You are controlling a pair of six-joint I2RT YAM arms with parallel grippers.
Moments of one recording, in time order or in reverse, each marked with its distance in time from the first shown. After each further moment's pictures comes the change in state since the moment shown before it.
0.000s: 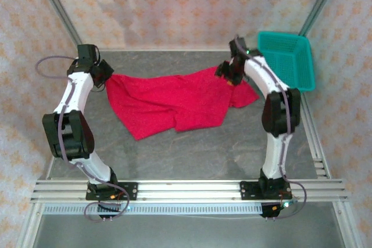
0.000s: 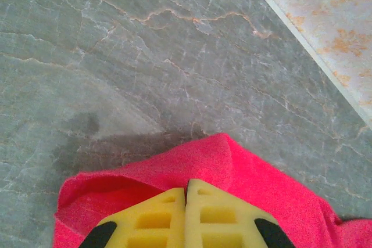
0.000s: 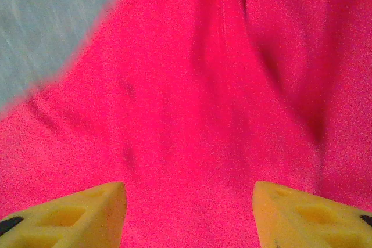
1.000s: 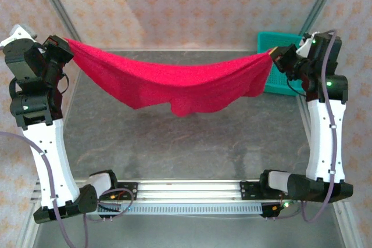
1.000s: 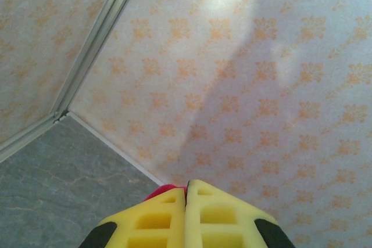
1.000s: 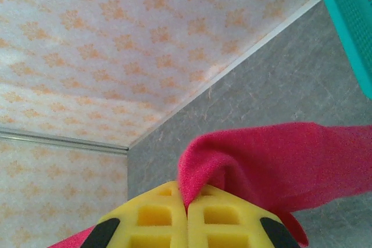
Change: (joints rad) left arm 0.093 -0.552 0.304 -0.138 -0.018 0.001; right arm -0.372 -0.723 -0.043 -0.010 -0.247 0.135
